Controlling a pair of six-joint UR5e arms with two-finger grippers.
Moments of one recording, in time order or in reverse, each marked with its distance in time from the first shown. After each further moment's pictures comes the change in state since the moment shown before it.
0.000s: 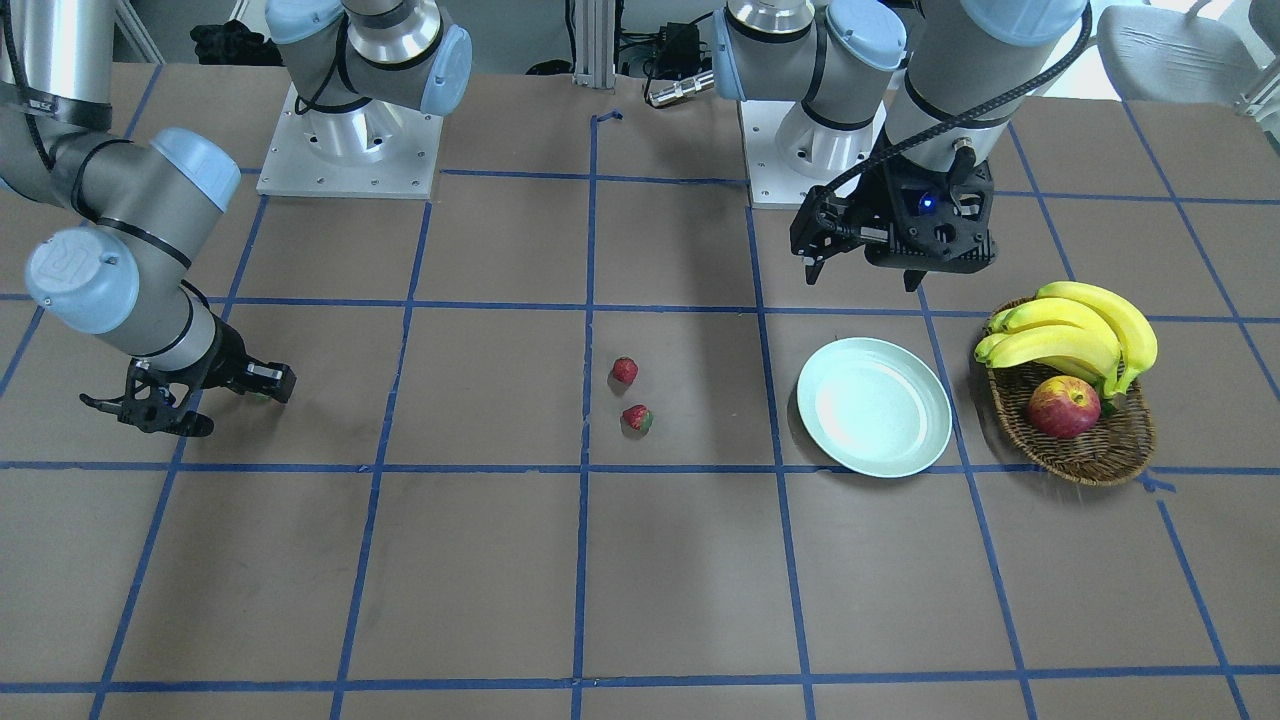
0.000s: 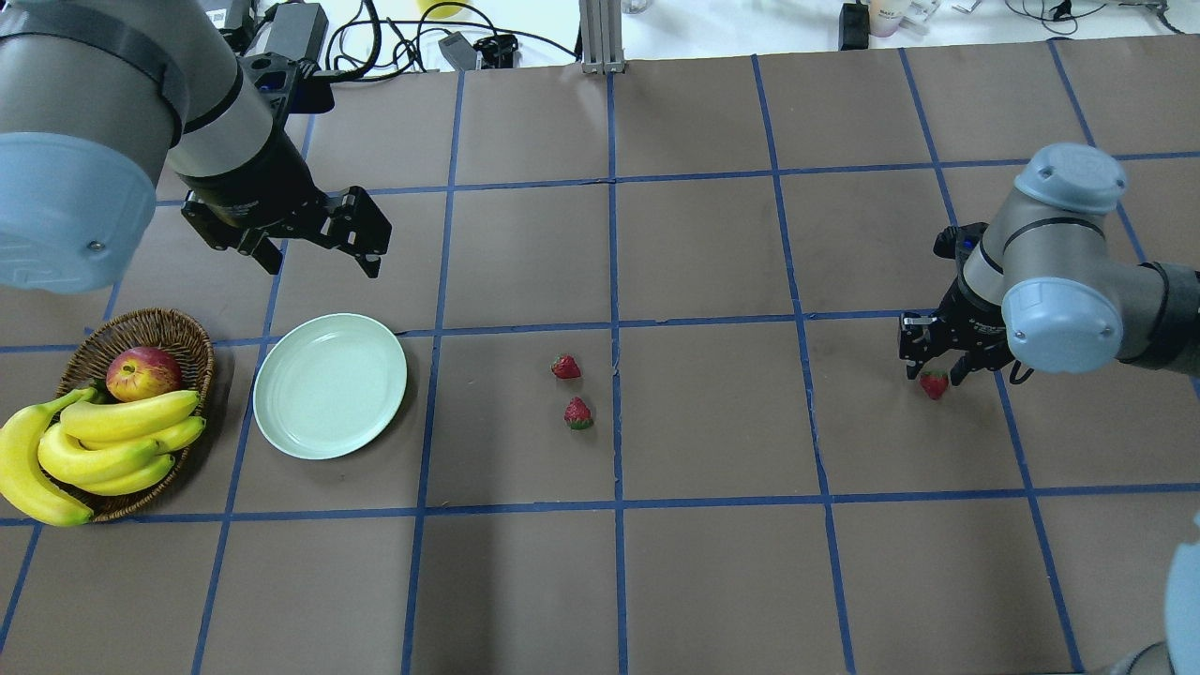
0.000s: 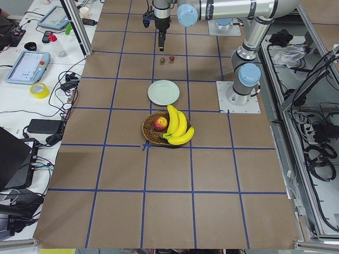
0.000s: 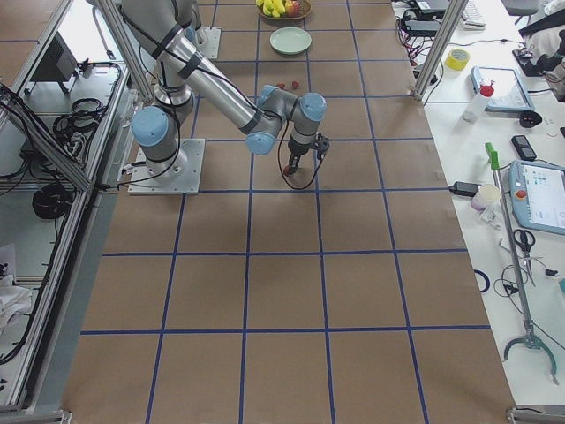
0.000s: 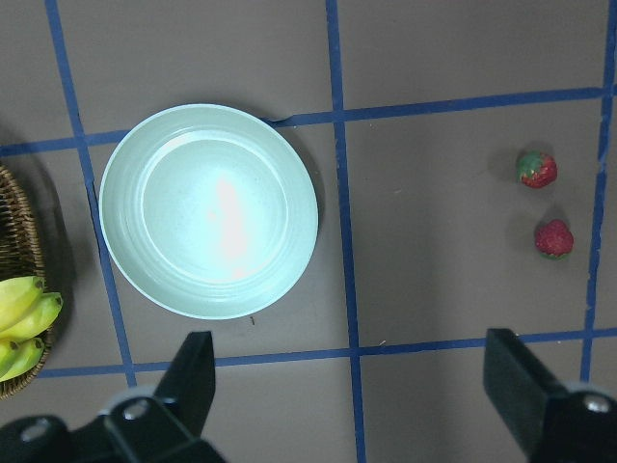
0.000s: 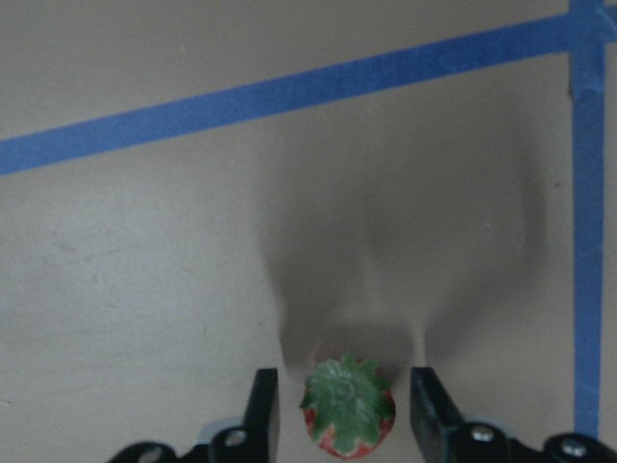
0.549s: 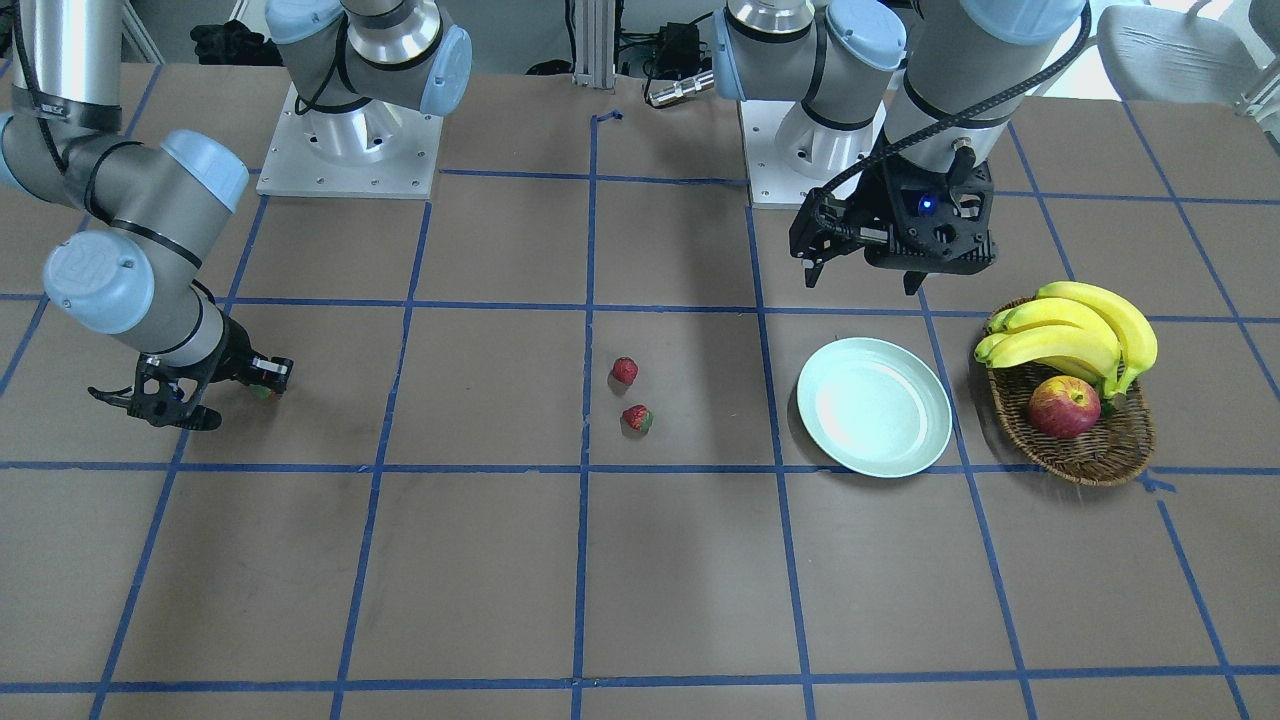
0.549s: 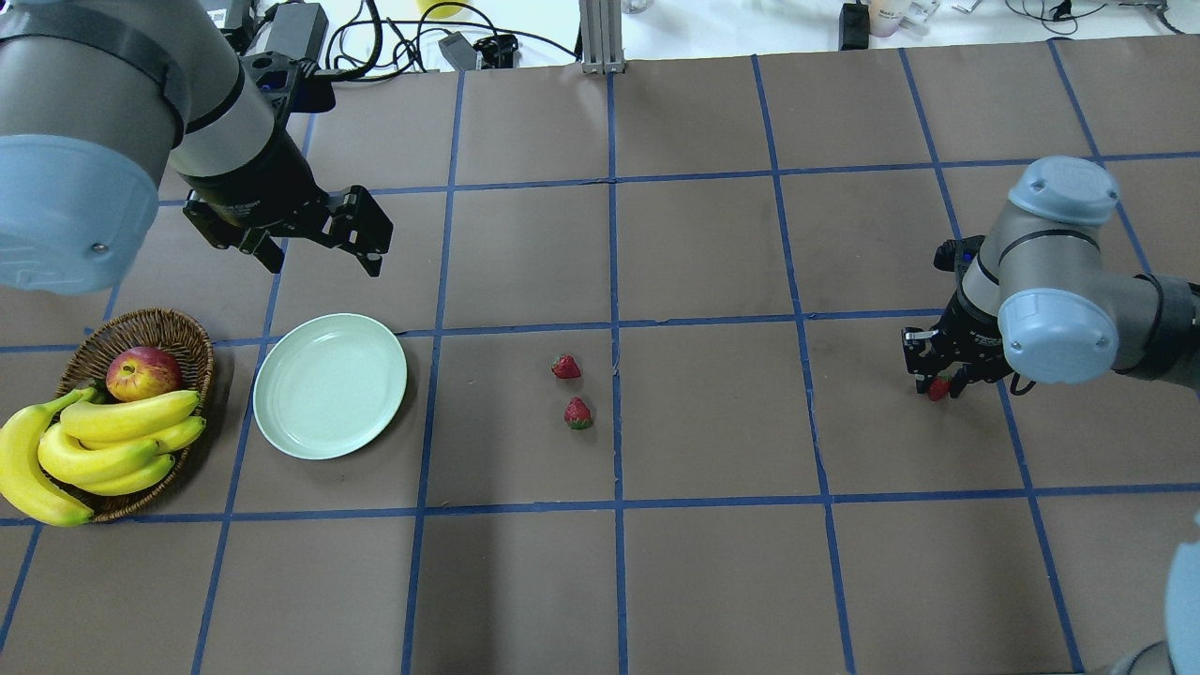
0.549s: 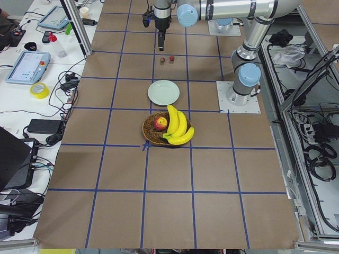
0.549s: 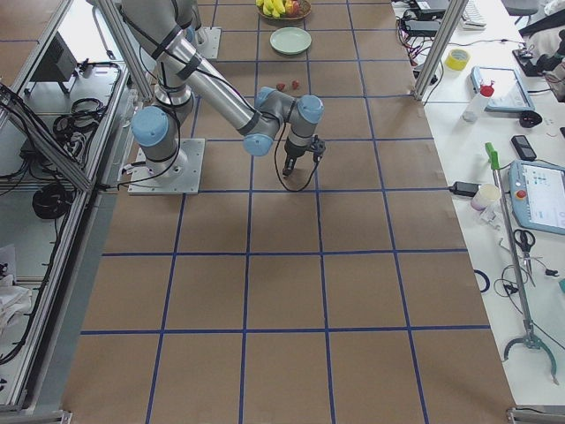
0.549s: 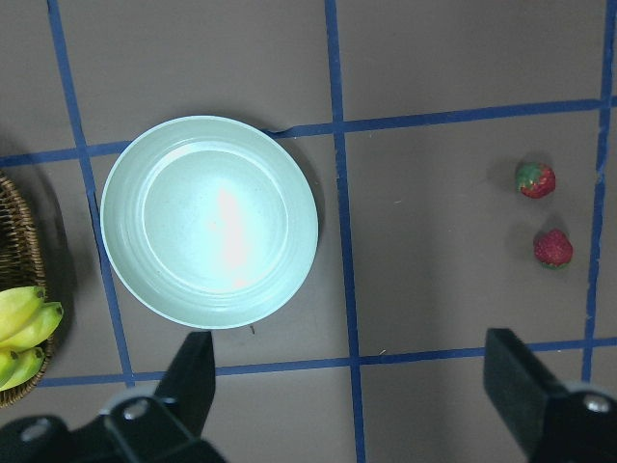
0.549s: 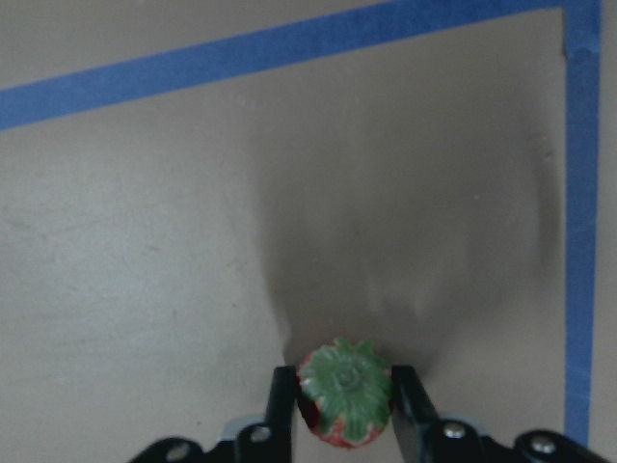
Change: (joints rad) left arm -0.002 -0.001 -0.002 0.002 0.000 0.000; right arm -0.001 -0.001 0.015 -0.005 -0.022 0.003
